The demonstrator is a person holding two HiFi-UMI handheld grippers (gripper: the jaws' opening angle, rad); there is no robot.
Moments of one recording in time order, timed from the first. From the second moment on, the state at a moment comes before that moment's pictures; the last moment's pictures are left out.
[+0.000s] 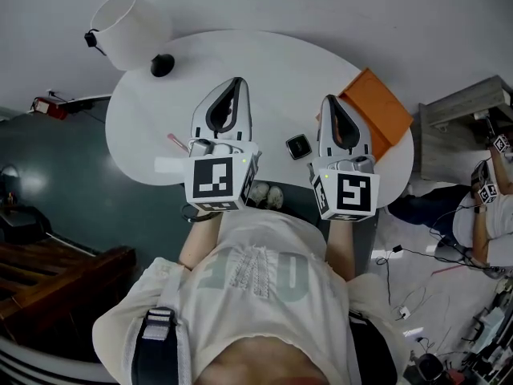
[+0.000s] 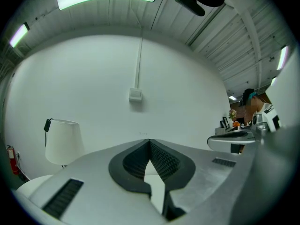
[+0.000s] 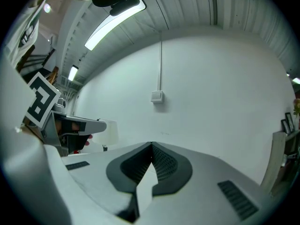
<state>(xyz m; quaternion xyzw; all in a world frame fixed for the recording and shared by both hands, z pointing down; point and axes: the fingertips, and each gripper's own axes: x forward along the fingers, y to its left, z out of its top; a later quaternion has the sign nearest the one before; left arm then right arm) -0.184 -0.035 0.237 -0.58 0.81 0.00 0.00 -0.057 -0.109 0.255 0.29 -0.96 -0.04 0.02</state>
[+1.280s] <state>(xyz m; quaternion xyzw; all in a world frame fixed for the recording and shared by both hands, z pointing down) -0.032 -0.110 0.509 -0.78 0.49 -0.30 -0.24 0.050 -0.135 0.280 0.46 -0.89 0.00 0.05</state>
